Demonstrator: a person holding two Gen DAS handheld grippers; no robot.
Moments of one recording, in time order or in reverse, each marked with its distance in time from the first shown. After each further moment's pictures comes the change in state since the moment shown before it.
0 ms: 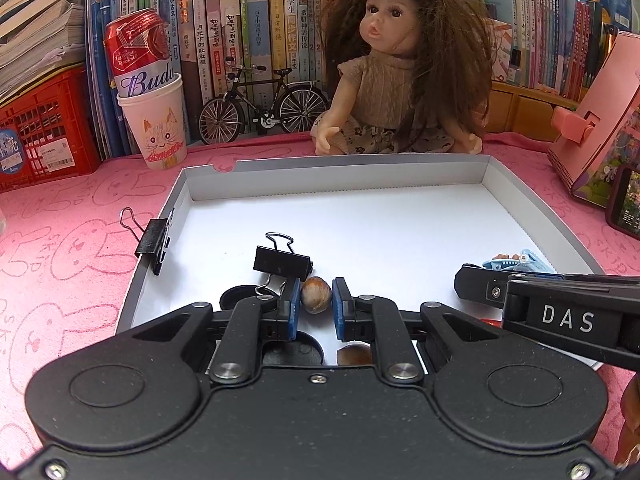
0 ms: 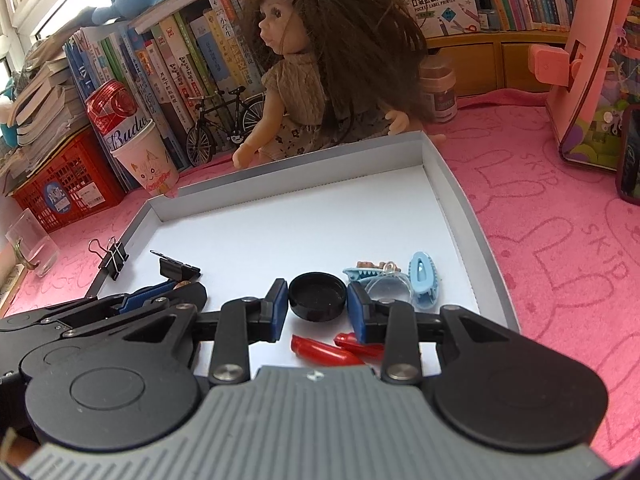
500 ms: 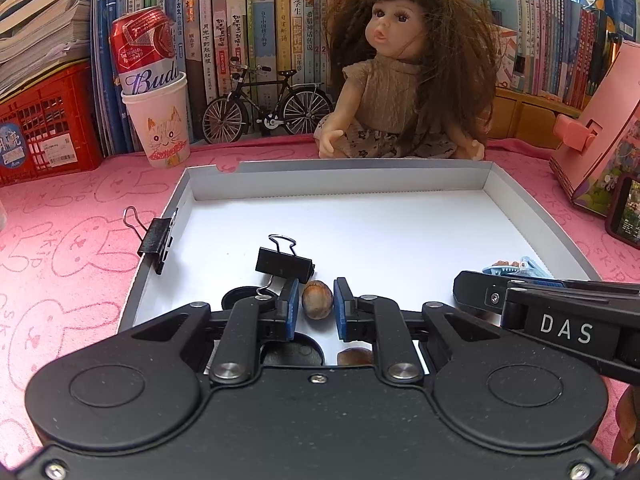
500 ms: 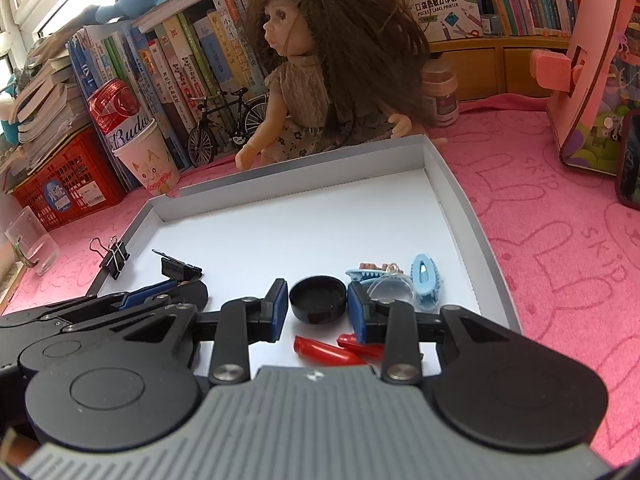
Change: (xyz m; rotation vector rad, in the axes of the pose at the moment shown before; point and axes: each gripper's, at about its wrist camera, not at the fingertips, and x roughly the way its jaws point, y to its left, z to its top) left arm -0.001 0.003 0.001 -0.021 -0.005 -0.003; right arm -0.002 0.002 0.000 -0.012 -0.007 -0.001
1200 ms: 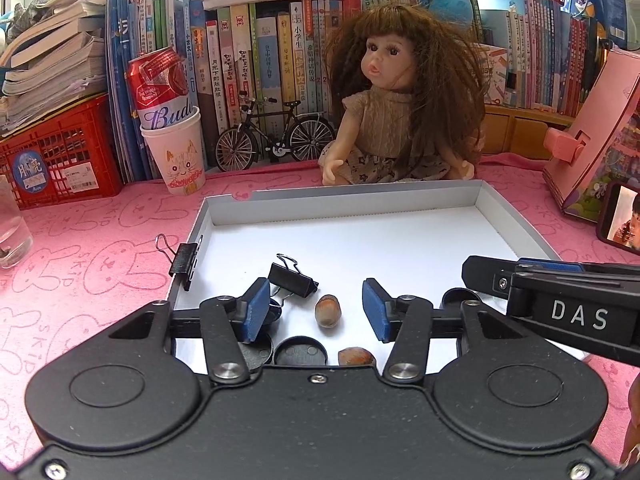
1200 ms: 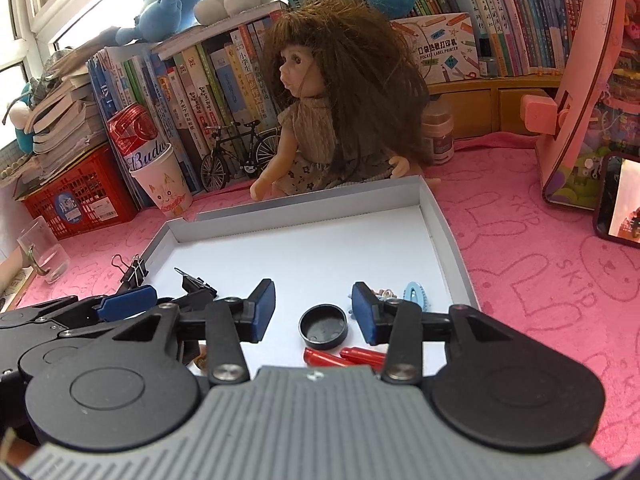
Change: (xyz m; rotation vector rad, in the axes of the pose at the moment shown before) left arm -0.037 -0.007 0.005 0.025 -0.051 0.035; right arm -0.036 0.008 0.006 -0.036 -0.081 -0.011
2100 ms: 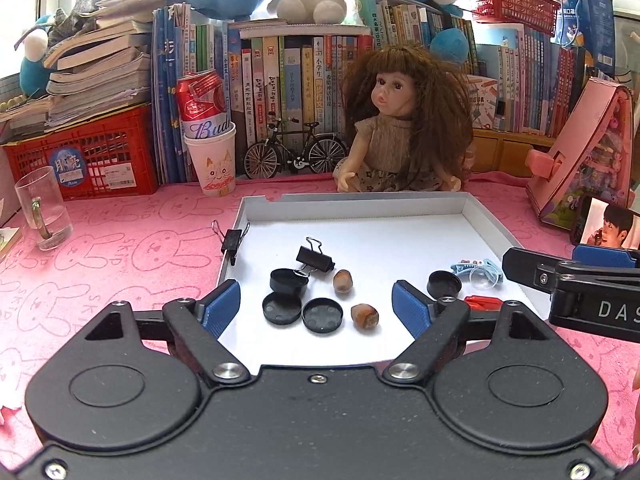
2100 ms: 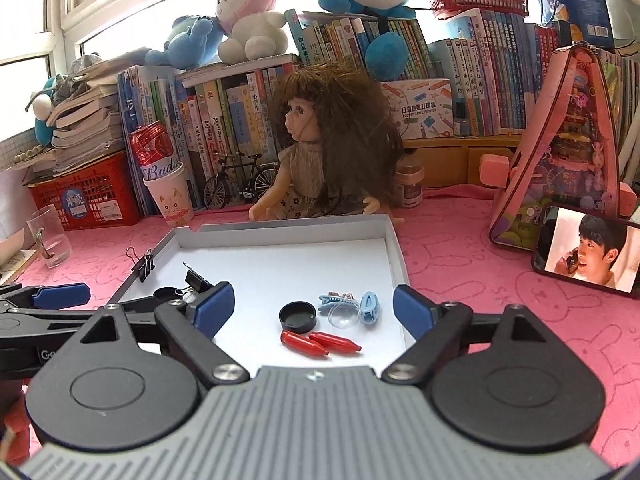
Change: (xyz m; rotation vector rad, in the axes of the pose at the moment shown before) left arm -0.078 0.018 -0.025 -0.035 -0.059 0.009; right arm -0.070 0.003 -0.020 -0.111 -0.122 -0.053
